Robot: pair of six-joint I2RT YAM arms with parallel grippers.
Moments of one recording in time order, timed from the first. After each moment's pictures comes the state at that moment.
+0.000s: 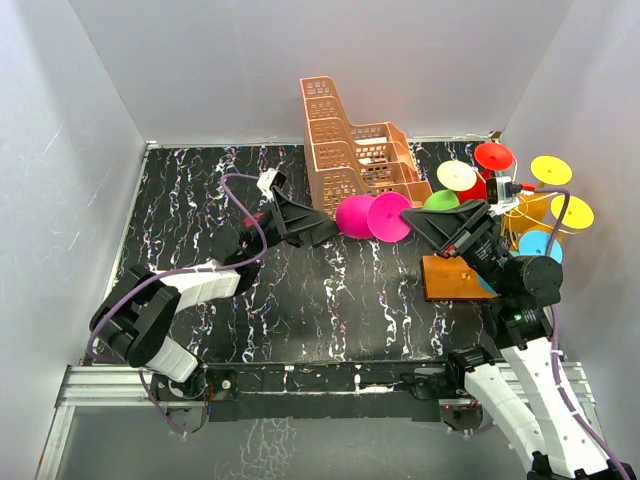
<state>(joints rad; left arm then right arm) -0.62 1.51 0.66 1.45 0.62 -1.76 0.25 0.57 0.73 0.36 -0.56 1.39</state>
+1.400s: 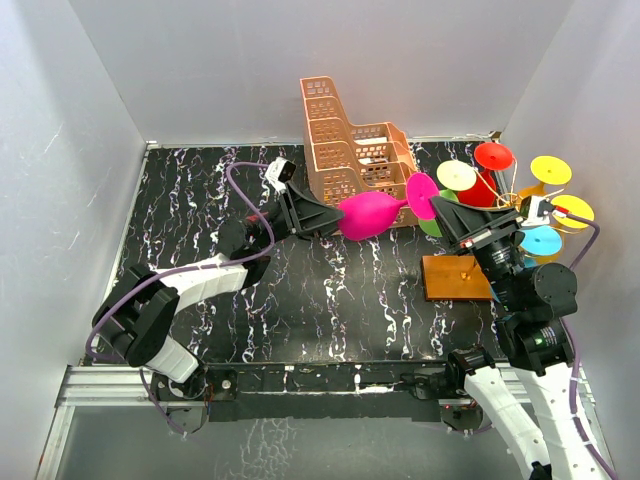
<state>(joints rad) -0.69 1.52 0.79 1.42 0.60 -1.71 0.25 0.47 0.82 -0.01 -0.19 1.37</state>
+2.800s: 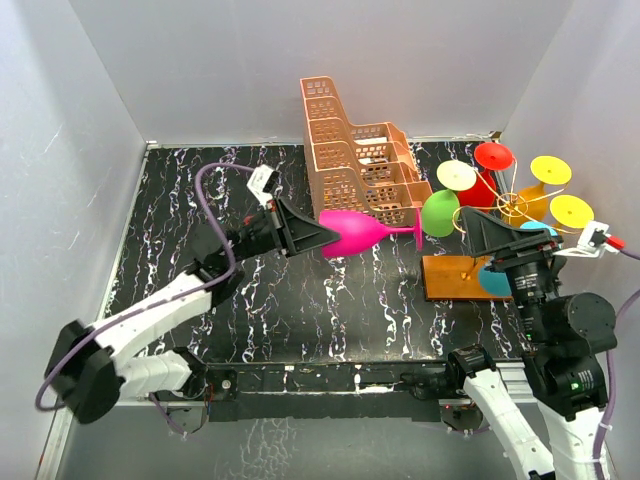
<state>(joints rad) -0.72 1.21 0.75 0.97 0.64 -1.38 0.25 0.36 0.98 -0.35 0.06 0.83</state>
